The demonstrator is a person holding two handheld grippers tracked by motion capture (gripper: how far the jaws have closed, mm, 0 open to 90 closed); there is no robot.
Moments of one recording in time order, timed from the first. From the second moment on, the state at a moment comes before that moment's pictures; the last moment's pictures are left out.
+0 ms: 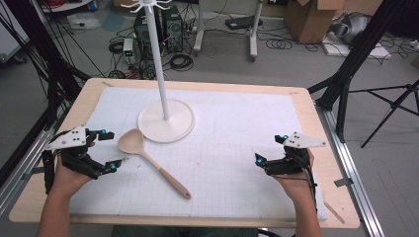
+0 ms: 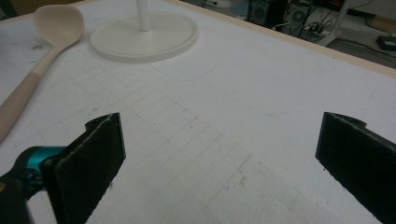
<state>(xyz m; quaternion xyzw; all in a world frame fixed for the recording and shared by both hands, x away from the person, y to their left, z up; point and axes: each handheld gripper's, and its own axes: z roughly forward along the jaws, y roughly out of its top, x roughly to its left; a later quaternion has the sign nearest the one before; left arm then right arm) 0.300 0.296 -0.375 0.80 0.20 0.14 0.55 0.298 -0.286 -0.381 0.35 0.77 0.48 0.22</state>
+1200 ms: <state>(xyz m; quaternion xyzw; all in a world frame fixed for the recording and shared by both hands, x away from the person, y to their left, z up) 0.321 0.235 -0.378 0.86 0.14 0.10 0.48 0.297 -0.295 -0.378 0.35 0.77 0.49 0.22</state>
